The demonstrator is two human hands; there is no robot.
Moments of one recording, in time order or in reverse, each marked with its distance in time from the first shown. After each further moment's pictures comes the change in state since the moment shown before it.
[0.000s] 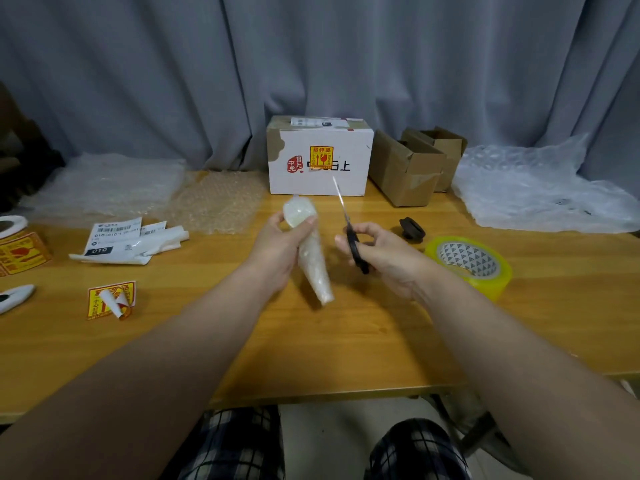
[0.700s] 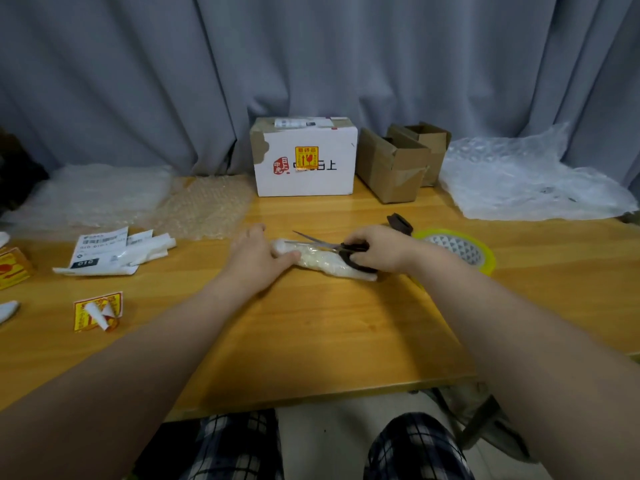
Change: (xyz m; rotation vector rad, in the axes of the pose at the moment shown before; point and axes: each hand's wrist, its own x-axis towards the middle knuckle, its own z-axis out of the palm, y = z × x) left_hand 0.004 -0.005 -0.027 1.292 0.110 0.245; right_hand 0.018 -0.005 -0.029 -0.861 -0.029 -0.036
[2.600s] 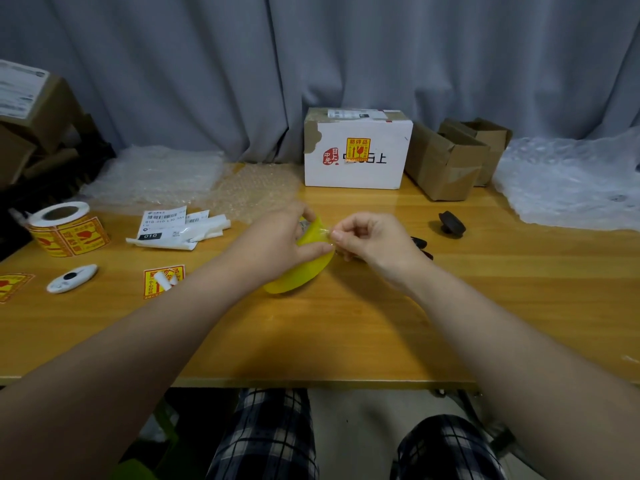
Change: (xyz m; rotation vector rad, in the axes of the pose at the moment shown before) left_hand -0.045 -0.008 -0.072 0.023 -0.006 0.306; right_hand -0.016 -0.078 0.047 0.825 0.185 -0.345
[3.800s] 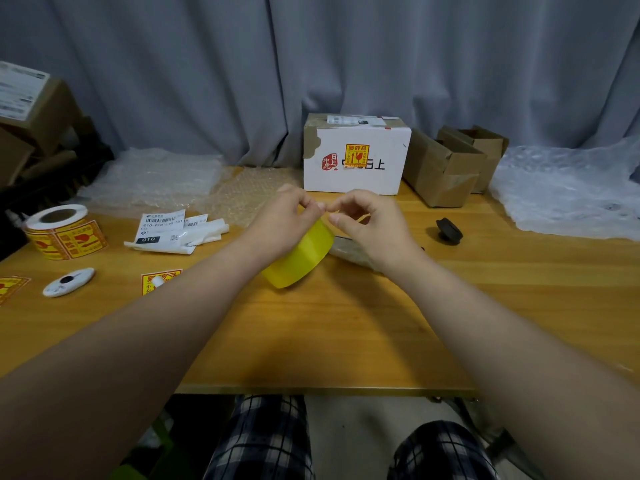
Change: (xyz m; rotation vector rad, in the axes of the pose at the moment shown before) left_hand 0.034 0.002 0.006 -0.244 0.148 -0.073; right_hand 0.016 -0.014 -0.002 -0.276 0.158 -0.210
